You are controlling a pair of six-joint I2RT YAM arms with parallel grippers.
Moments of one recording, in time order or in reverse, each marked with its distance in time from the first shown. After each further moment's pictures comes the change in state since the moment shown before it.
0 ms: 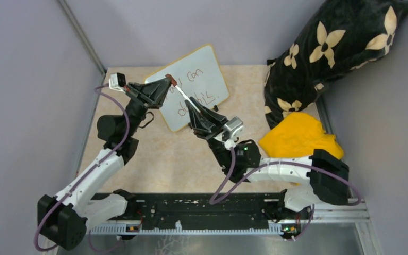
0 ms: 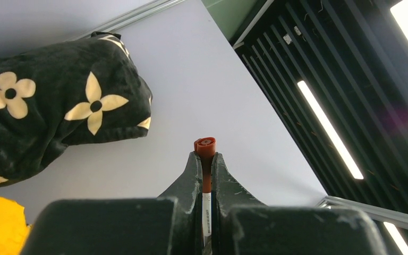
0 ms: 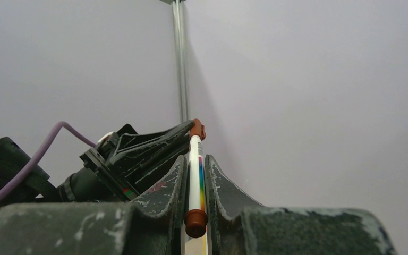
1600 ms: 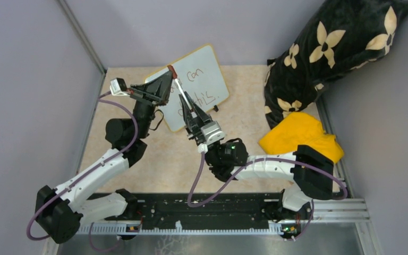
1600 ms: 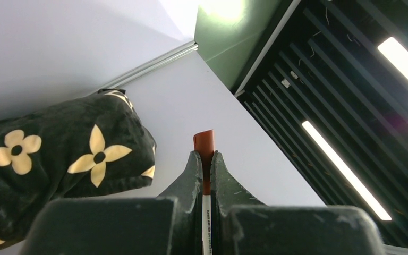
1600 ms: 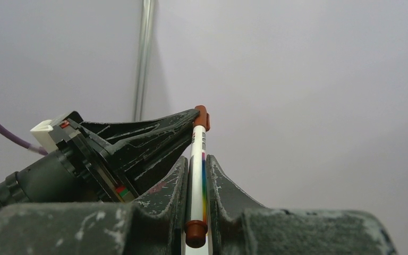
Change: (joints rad) left arm -0.208 0.038 0.031 0.039 -0.343 0.204; right arm 0.021 0.163 0.148 0.071 0.054 -0.350
